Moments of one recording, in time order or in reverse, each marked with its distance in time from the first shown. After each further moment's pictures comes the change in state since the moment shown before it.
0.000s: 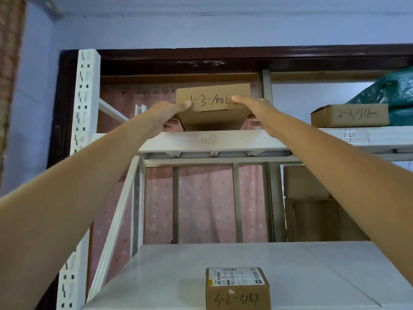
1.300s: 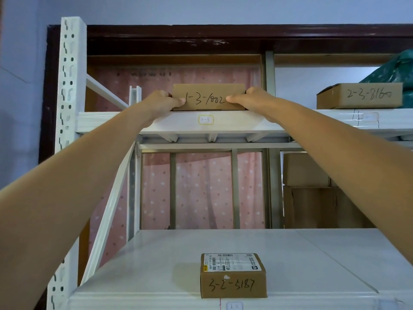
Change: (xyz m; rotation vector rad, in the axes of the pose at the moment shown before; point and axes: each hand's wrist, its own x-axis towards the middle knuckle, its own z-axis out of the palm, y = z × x) left_hand 0.013 -0.031 0.010 0.227 0.000 0.087; right_hand 0.017 0.021 0.007 -0.333 -0.107 -0.080
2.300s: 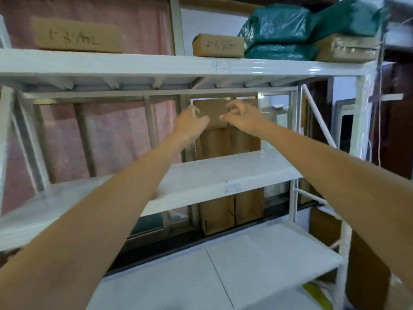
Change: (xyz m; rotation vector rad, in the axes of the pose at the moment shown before) left_hand -0.212 0.131 0.304 -0.029 -0.211 0.043; right_hand -0.278 0.149 -0.148 -0.225 0.083 0.275
